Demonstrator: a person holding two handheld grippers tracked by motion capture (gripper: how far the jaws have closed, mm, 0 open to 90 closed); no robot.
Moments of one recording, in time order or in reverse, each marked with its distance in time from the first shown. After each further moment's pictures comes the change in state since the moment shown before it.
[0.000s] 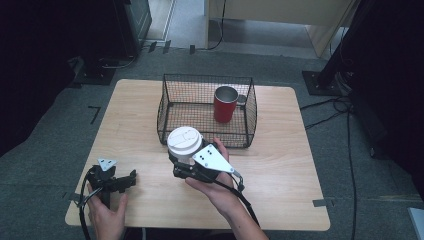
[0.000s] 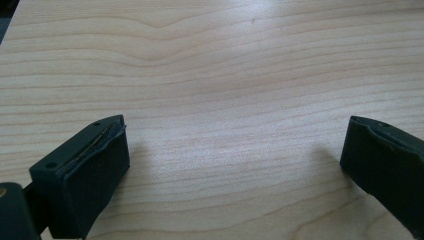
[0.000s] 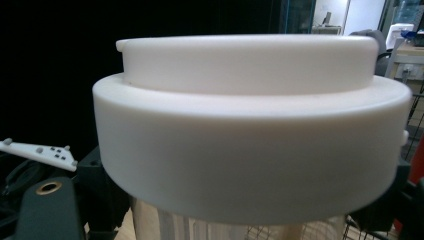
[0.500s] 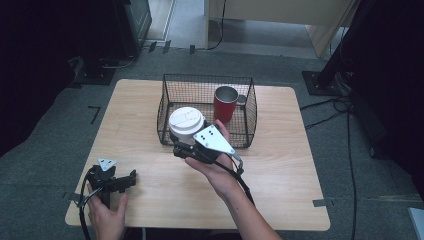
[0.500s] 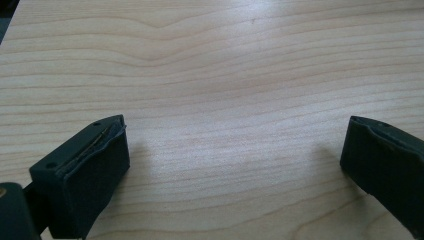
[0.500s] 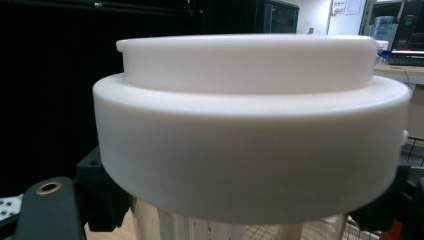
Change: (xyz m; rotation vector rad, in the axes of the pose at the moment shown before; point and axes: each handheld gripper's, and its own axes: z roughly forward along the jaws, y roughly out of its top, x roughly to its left) left arm 0.000 0.000 0.000 0.001 0.000 0.000; right arm -0.020 0.030 0.025 -0.053 -0.050 -0.004
